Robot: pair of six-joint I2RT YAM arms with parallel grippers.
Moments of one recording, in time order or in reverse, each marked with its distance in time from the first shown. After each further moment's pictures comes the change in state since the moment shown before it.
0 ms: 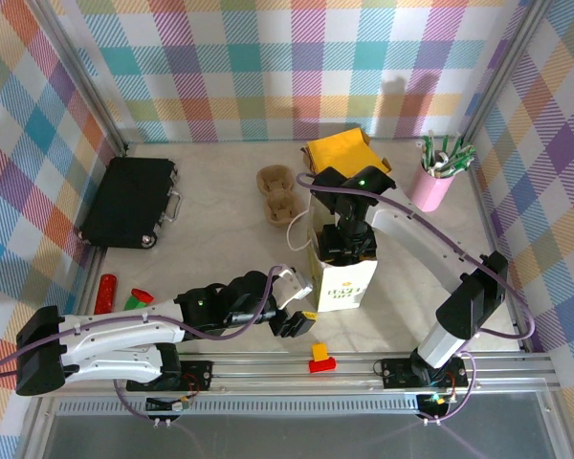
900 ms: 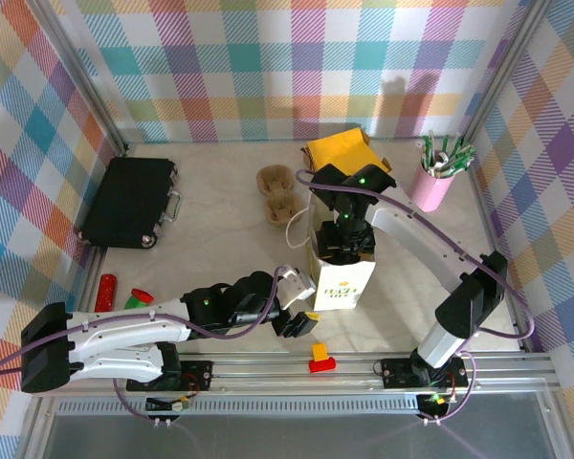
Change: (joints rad) left arm 0.000 0.040 0.001 0.019 0.001 0.000; right arm 0.000 0.011 0.024 0.010 0.015 0.000
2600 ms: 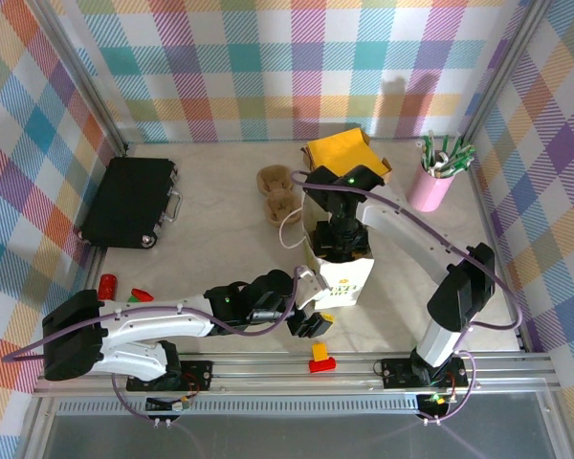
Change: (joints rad) left arm 0.000 0.167 0.026 0.157 0.071 0.001; right arm 0.000 0.054 -0.015 0.048 -0.008 0.041
